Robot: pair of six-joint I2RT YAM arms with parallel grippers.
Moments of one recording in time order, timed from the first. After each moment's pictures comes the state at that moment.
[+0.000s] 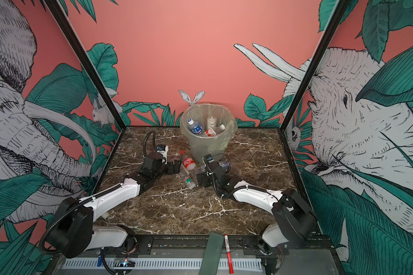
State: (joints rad) left arm -0.48 1.33 0.70 0.05 -0.08 -0.37; right arm 0.85 1.49 0.84 -0.01 0.20 0.29
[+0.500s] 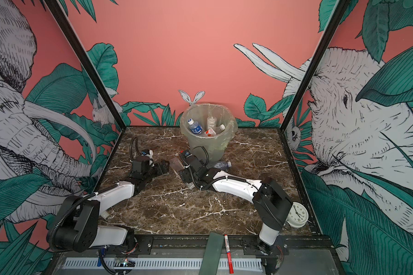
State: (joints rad) left arm -0.25 1.36 0.57 0.19 0.06 -0.53; right arm 0.96 1.74 1.23 -0.22 0.28 0.22
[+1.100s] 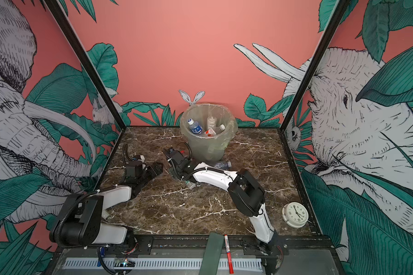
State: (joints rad) left arm -0.14 1.40 0.47 0.35 0.17 -0.67; right arm 0.98 2.05 1.63 -0.40 0.27 0.17
